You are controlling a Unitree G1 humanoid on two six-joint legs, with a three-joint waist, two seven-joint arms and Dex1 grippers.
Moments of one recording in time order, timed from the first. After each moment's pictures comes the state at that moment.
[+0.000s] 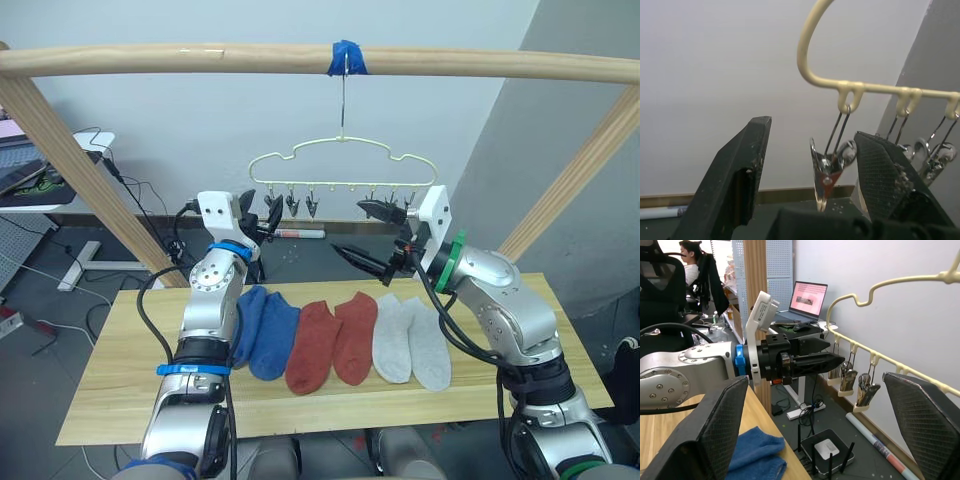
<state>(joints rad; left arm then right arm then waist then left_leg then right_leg) -0.57 0.25 0.12 0.41 -0.18 -0.06 -0.30 -0.48 -0.33 0.14 -0.28 0.41 0.45 0.69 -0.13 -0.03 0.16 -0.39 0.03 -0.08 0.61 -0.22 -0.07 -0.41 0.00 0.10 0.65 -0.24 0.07</state>
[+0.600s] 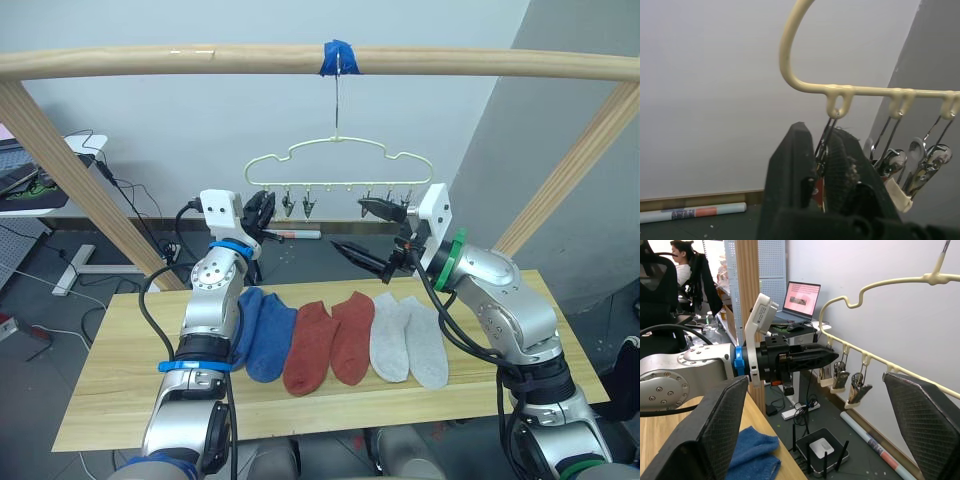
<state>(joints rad) -0.58 0.25 0.12 0.44 -0.18 -0.07 -0.32 -0.48 -0.33 0.14 -0.28 0.41 0.45 0.67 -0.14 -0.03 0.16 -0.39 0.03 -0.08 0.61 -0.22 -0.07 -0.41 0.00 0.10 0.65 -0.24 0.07</state>
